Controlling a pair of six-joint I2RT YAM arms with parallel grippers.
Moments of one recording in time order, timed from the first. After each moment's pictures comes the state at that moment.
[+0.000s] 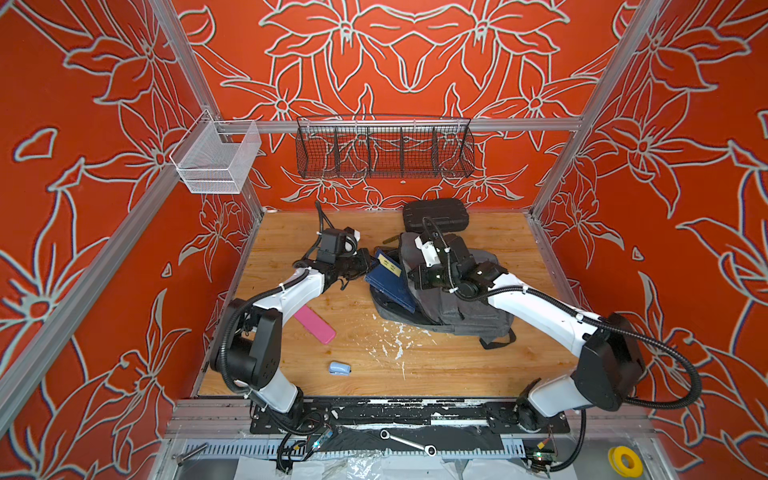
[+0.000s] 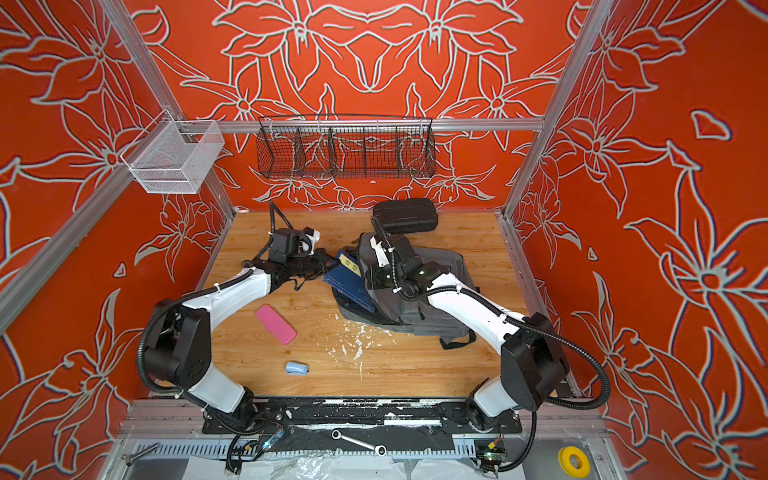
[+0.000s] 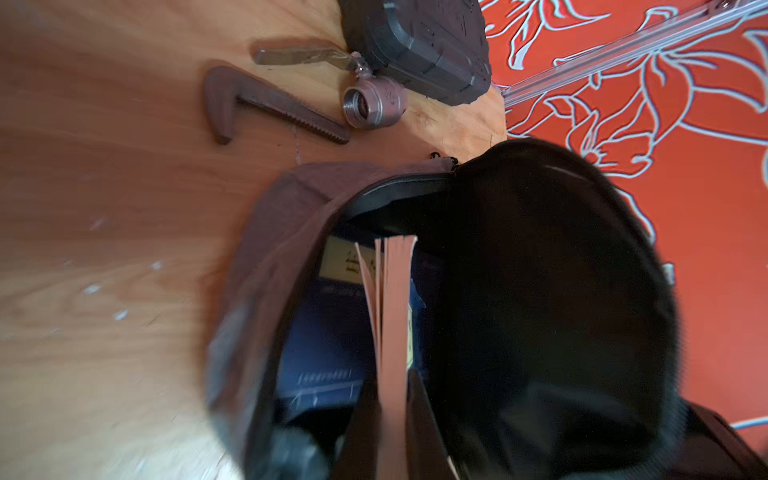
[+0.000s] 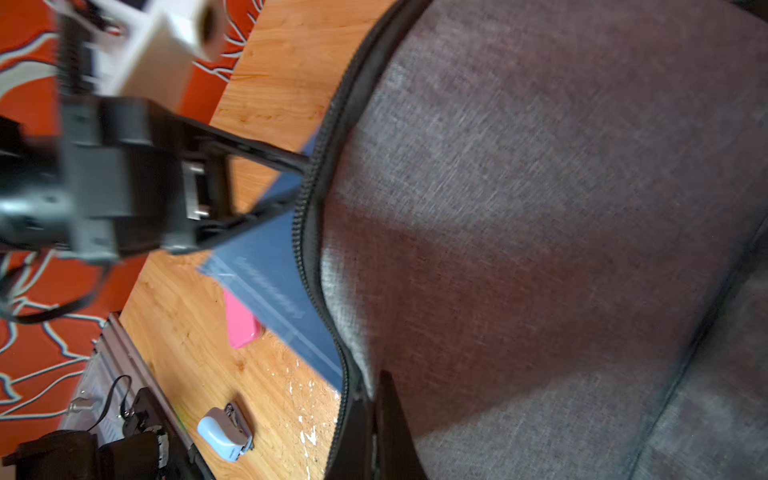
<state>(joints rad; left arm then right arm) -0.28 1.63 1.05 -0.07 0.51 -0.71 0.65 1.49 1.16 -0.37 -0.21 0.48</state>
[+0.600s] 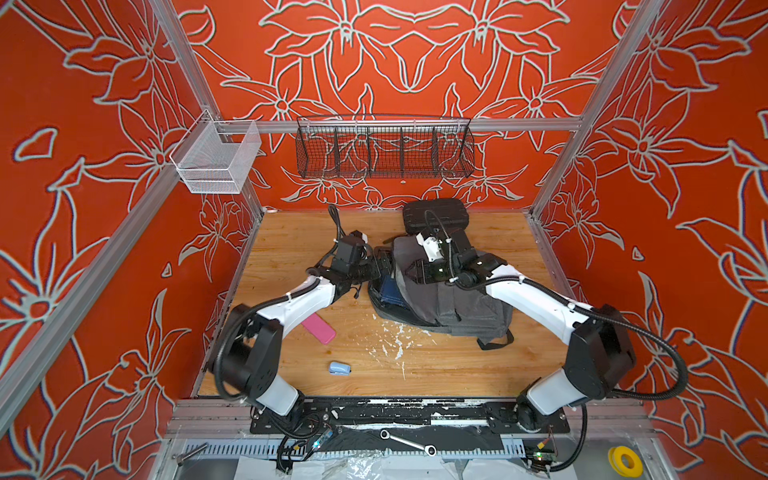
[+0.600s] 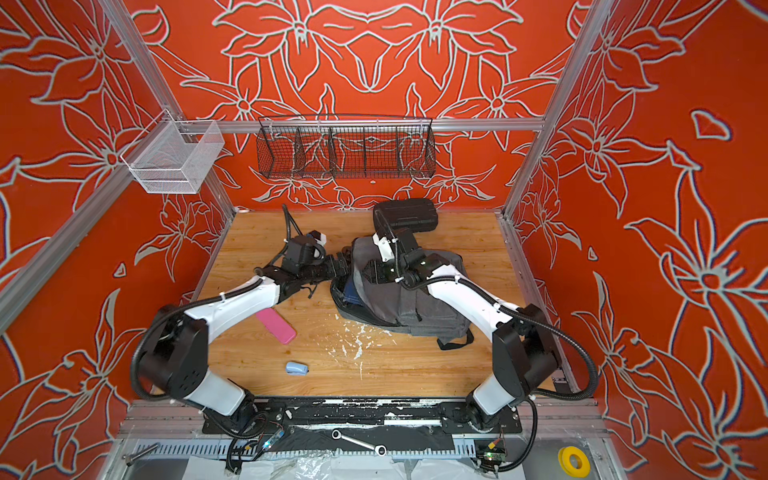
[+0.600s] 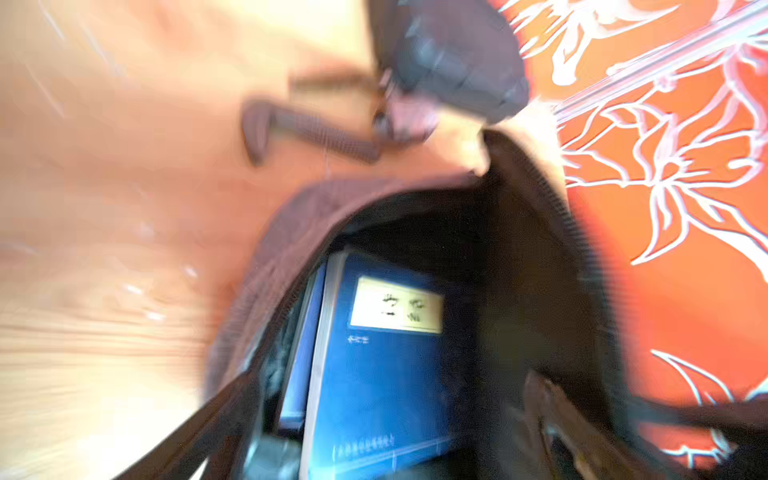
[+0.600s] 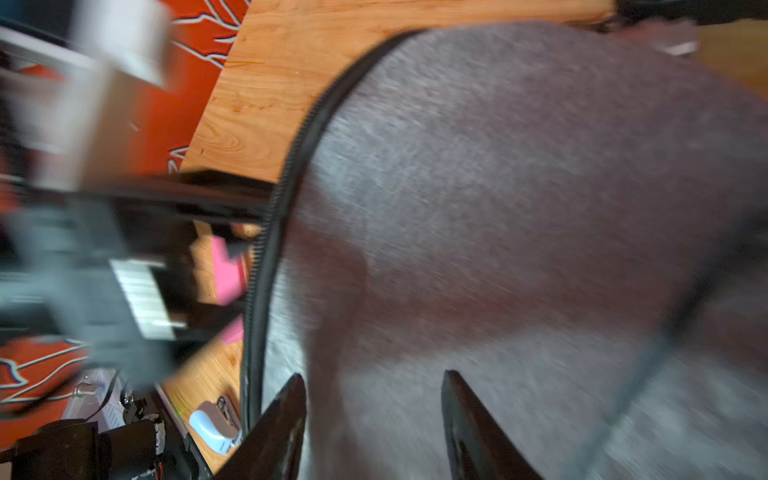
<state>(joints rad) -0.39 1.49 1.04 -0.15 0.17 -0.64 0.55 1.53 1.22 -0.47 -0.29 0.38</state>
